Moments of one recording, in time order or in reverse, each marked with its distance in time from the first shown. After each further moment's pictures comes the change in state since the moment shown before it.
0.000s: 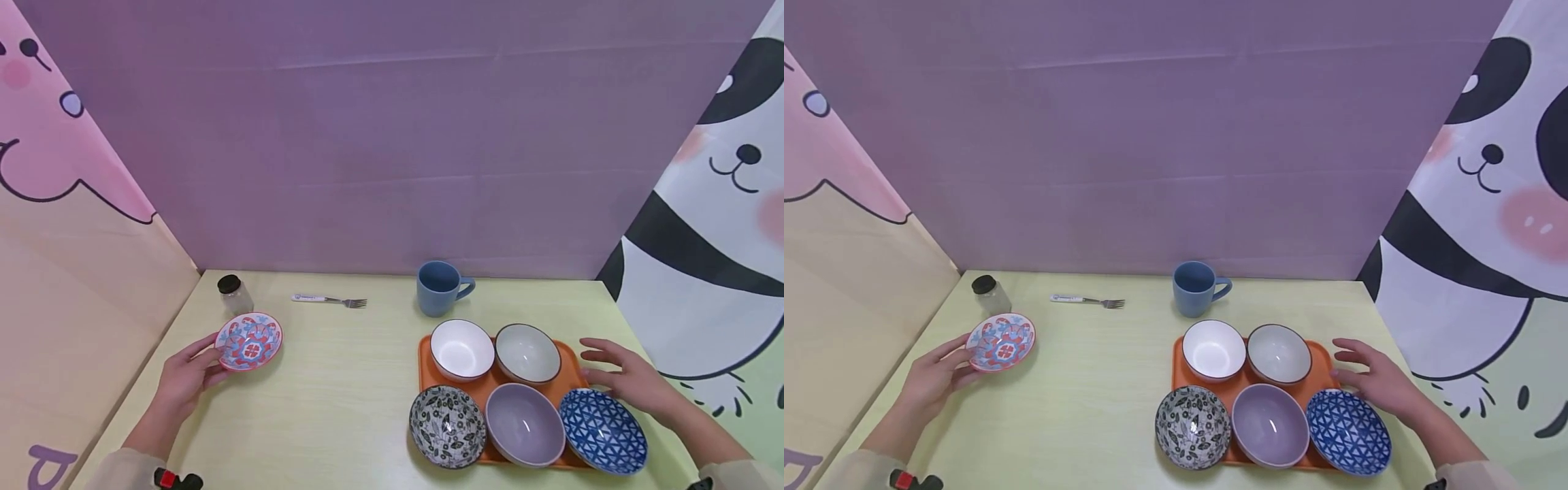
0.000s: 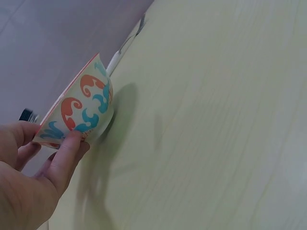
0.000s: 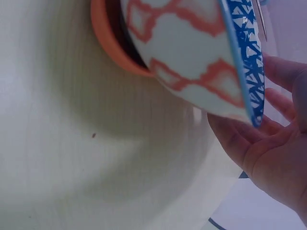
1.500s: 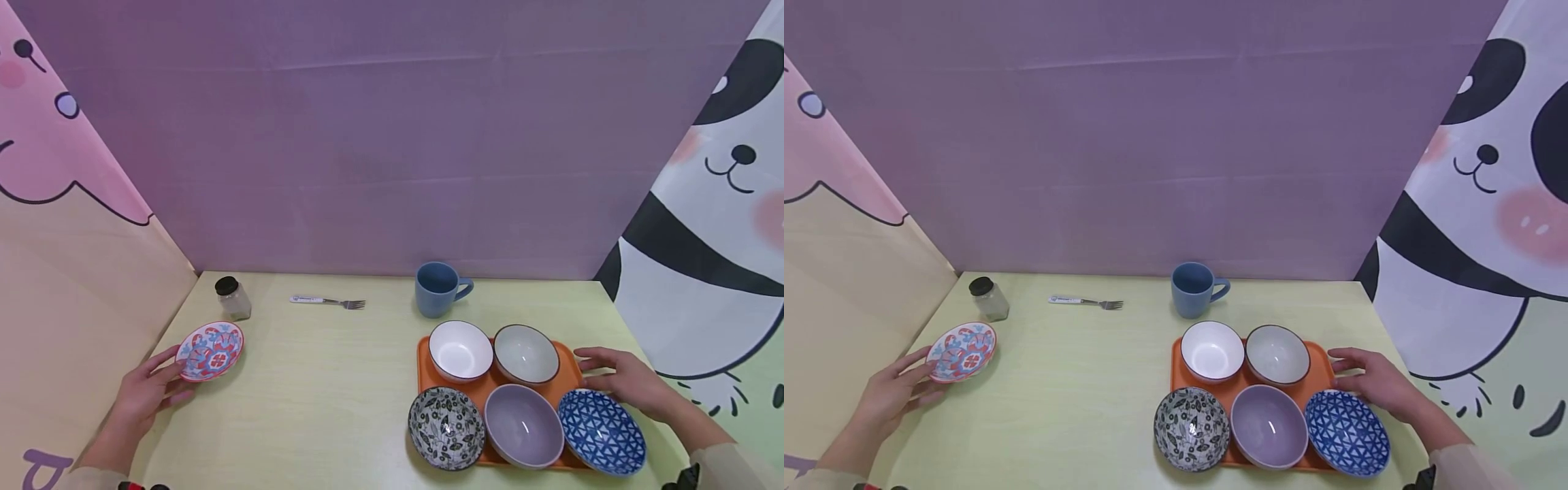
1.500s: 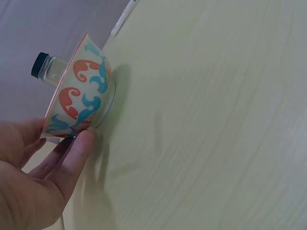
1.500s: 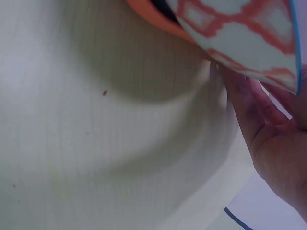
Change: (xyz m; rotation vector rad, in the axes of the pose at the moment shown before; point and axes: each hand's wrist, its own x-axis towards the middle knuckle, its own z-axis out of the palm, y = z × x) left_hand -0.012 0.003 -0.055 0.096 0.019 -0.067; right_hand 0.014 0.025 -0.005 0.060 -0.070 0.054
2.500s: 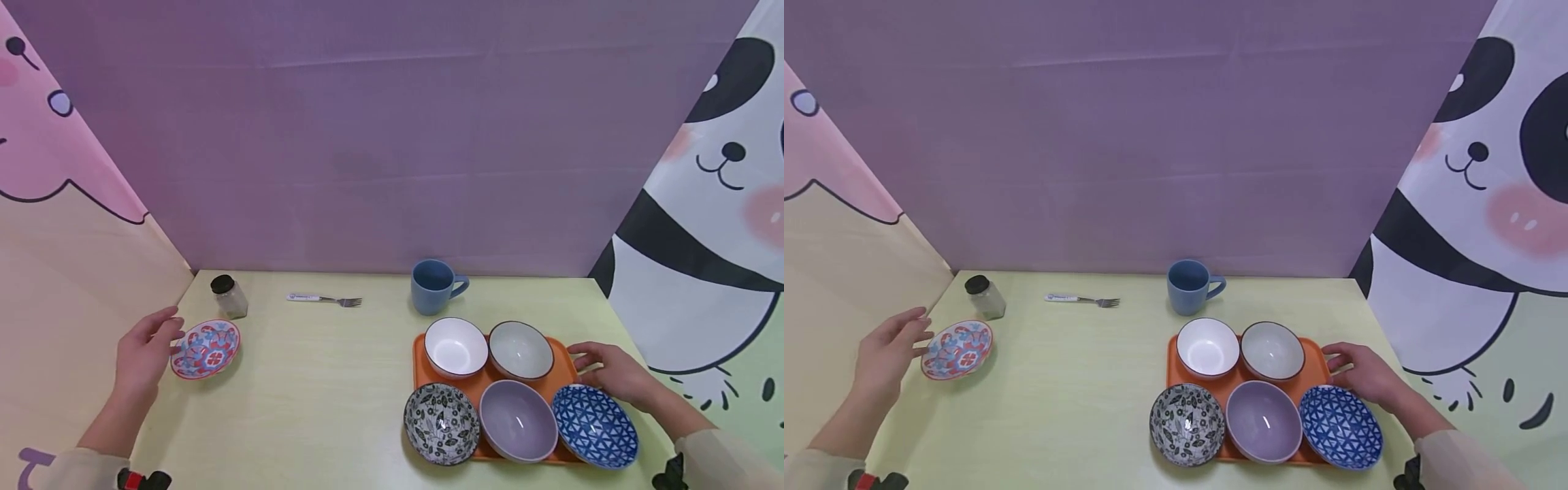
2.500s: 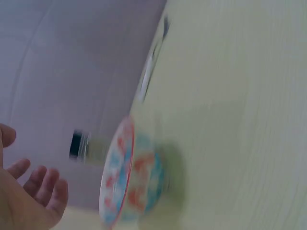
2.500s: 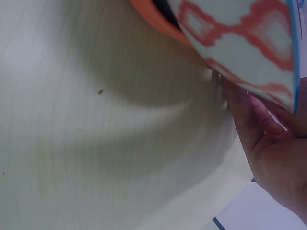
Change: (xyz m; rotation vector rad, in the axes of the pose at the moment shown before) left_hand -0.023 0.068 0.052 0.262 0.268 0.283; right_hand 0.006 -0.011 0.003 -0.093 0.033 0.011
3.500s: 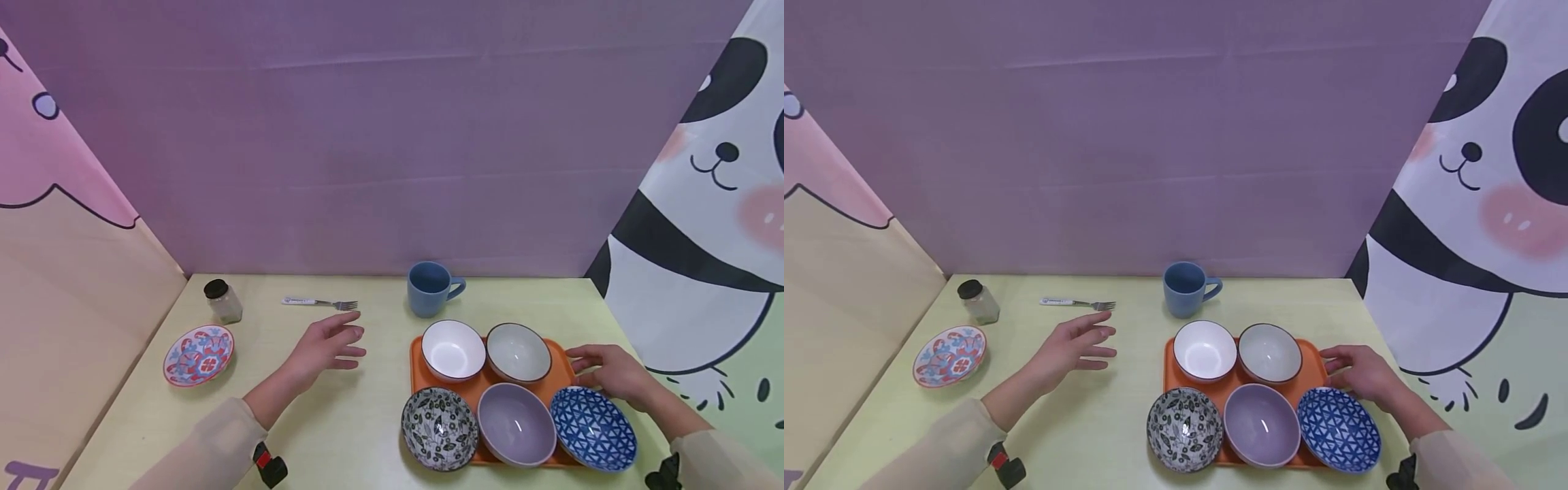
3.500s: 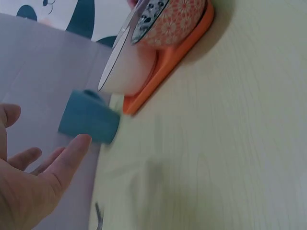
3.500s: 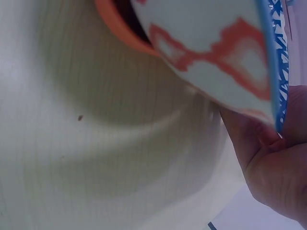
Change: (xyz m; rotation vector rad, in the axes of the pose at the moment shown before) left_hand -0.047 0.040 0.213 -0.229 -0.790 0.003; right_hand -0.001 -0.003 -0.001 0.075 0.019 0.079
